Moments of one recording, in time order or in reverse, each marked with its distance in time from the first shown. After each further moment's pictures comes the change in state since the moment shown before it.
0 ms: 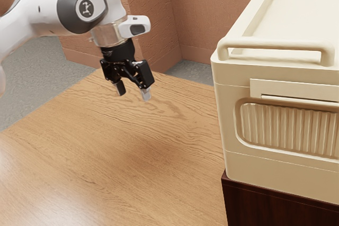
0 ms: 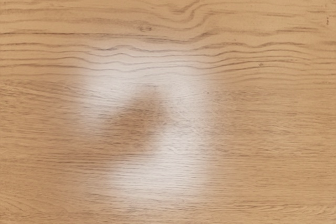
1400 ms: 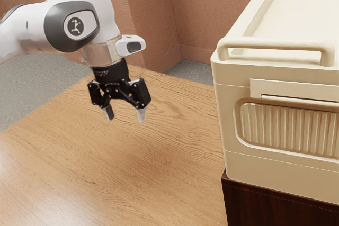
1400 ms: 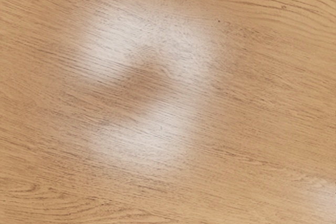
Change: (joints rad) arm -0.036 -0.169 0.007 -0.268 -0.012 0.028 -0.290
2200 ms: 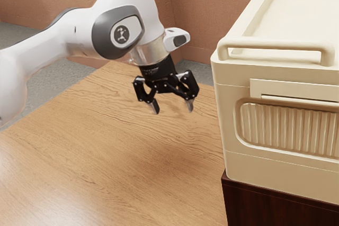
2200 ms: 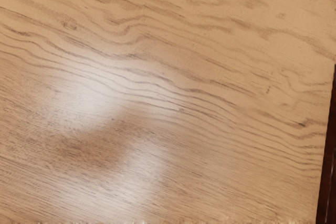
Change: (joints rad) arm -0.042 0.149 -0.091 0.124 -0.010 0.190 -0.210
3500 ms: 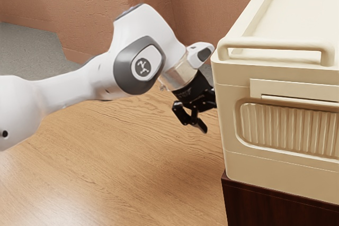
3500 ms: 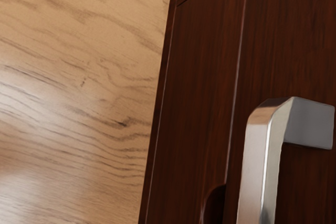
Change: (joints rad) arm -0.070 -0.044 -0.032 -0.228 -0.283 0.384 0.014
